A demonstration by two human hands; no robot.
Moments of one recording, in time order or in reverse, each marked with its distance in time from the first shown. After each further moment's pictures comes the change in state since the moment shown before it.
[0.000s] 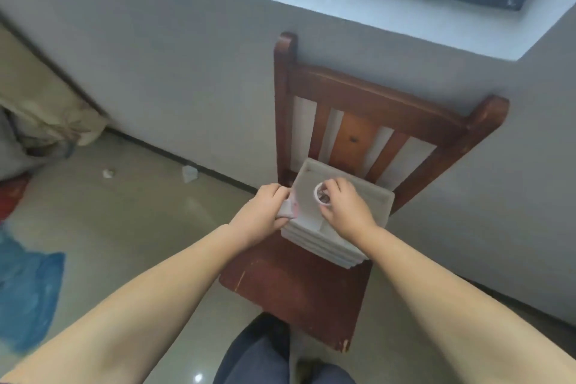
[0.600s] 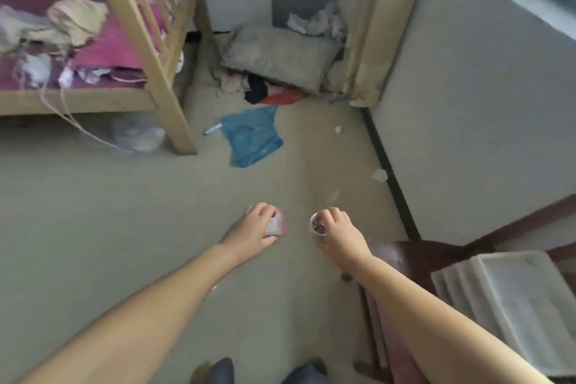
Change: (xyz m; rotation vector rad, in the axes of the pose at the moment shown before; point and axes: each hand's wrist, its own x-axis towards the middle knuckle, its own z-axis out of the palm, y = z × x) left_hand -0.479 0.067 0.039 -0.127 0.541 -1.049; right_hand -0.216 -0.289 0.086 -0.085 -0.433 -0.957
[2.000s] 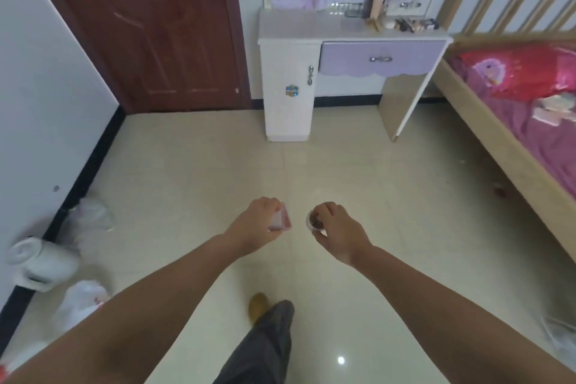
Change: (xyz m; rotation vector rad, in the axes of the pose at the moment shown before) left_hand -0.716 -0.787 -0.341 -0.201 0.688 -1.448; right_hand 0.121 -1.178 0.464 -0.141 -0.578 -1.623
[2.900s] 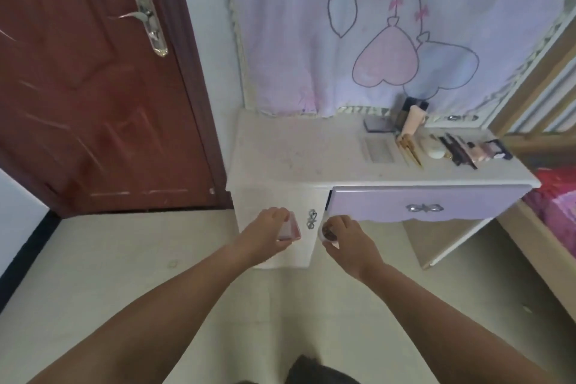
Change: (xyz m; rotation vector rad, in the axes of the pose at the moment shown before) left_hand 0.717 -0.144 -0.212 -0.011 0.065 0.076; right_hand 0.699 0.255 -0.131 0.056 0.070 0.104
